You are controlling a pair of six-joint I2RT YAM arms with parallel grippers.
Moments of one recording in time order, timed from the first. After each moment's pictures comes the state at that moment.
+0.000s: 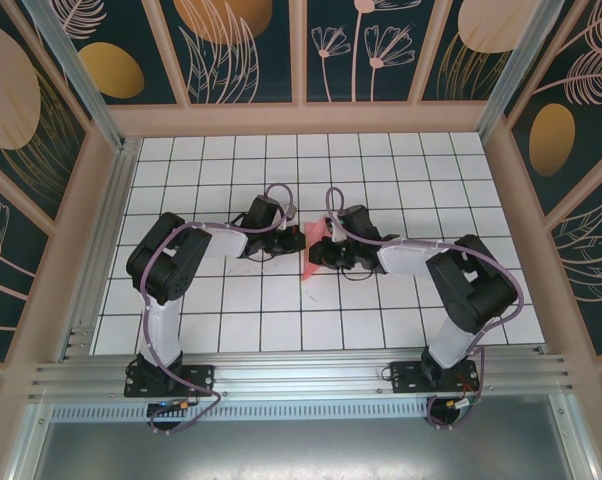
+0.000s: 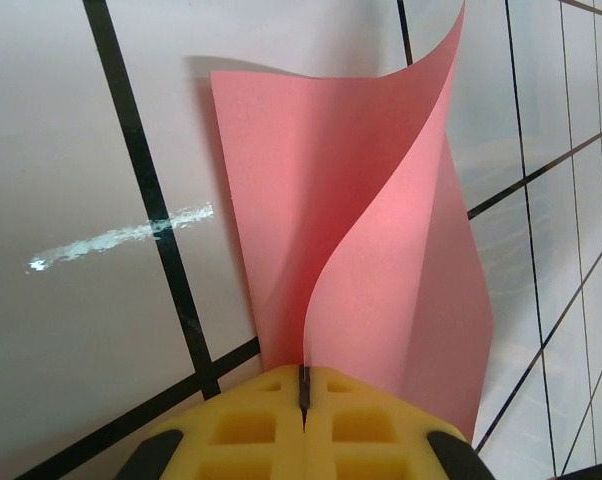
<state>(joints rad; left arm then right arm) -0.55 2.02 1.03 0.17 0.52 -0.66 0.60 1.69 0.79 0.07 -0.51 0.72</state>
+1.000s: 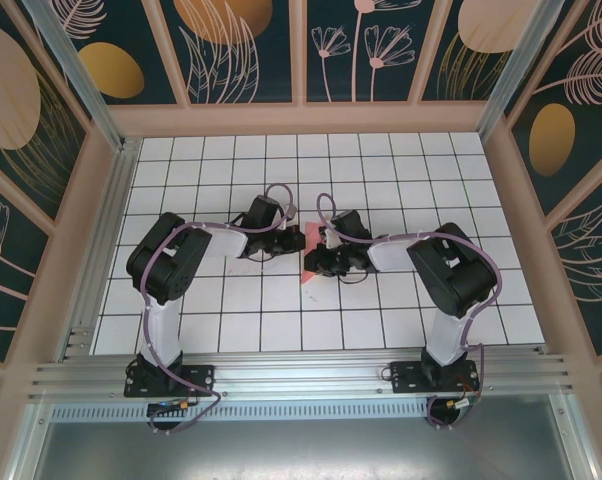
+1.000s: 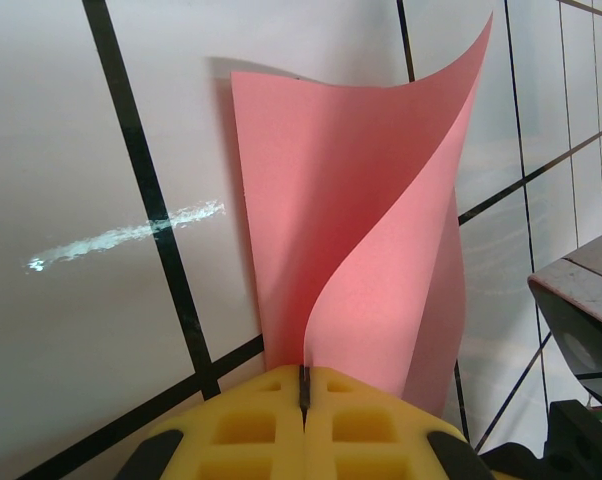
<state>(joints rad) -0.55 2.02 1.03 0.17 0.52 -0.66 0.61 1.82 0.82 0.08 -0.59 0.72</state>
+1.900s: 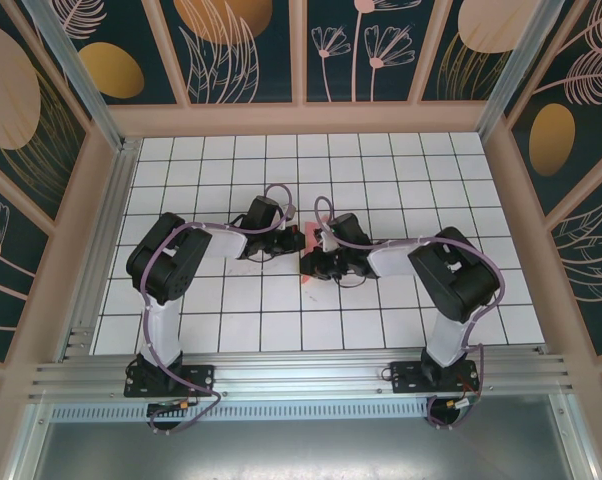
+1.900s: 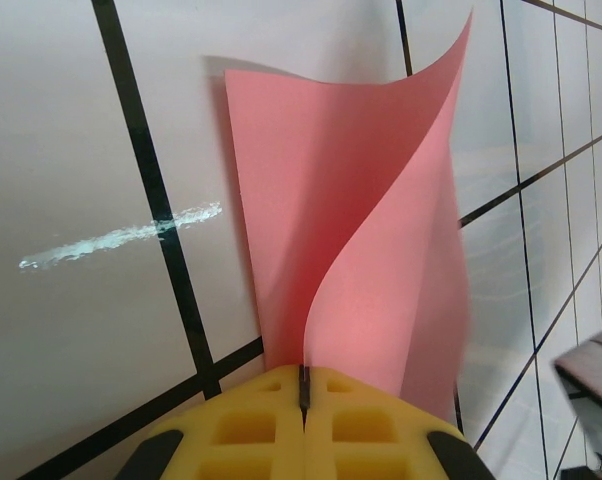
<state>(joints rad) -0.55 2.02 1.01 0.20 0.52 -0.68 0.65 1.80 0.77 0.17 -0.63 0.76</state>
